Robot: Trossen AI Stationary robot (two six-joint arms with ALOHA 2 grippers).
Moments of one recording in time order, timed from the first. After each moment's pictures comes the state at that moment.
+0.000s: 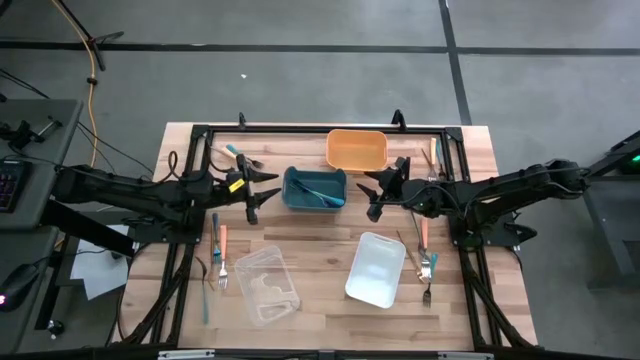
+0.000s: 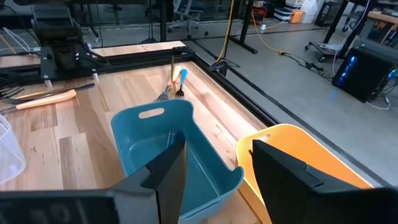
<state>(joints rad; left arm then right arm) -0.03 0.81 0.39 0.42 -0.30 0.08 0.10 1.14 0.67 0.12 0.61 0.12</state>
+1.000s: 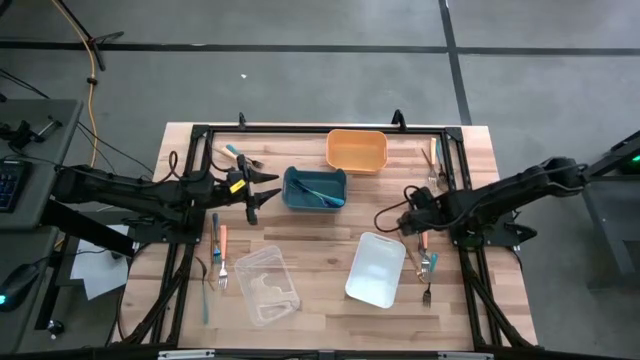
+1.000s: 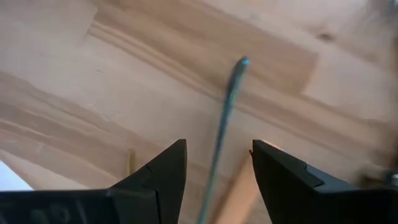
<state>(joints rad) -0.03 0.81 0.39 0.41 -0.29 0.03 0.20 1.14 0.57 -0.89 0.32 1.33</state>
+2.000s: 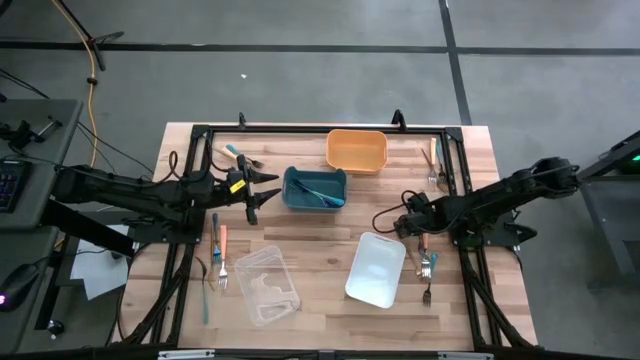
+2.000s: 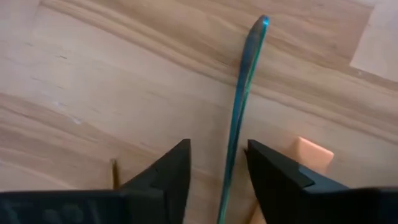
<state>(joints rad) -0.03 0.81 0.39 0.41 -0.29 0.04 0.18 1.24 0.46 -0.69 0.28 1.39</state>
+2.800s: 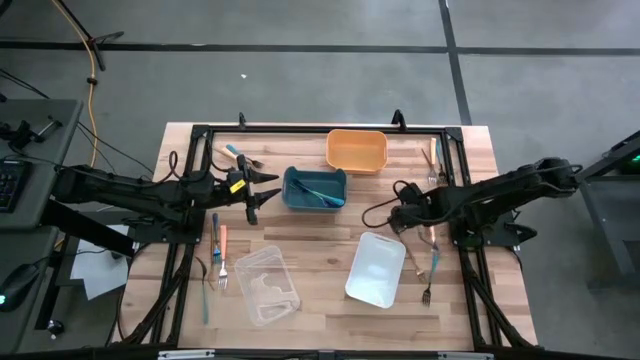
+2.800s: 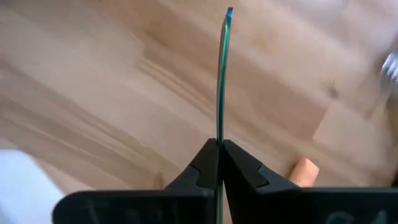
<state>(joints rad) -0.03 0.81 0.39 0.41 -0.29 0.04 0.14 1.24 0.75 -0.95 0.38 1.13</state>
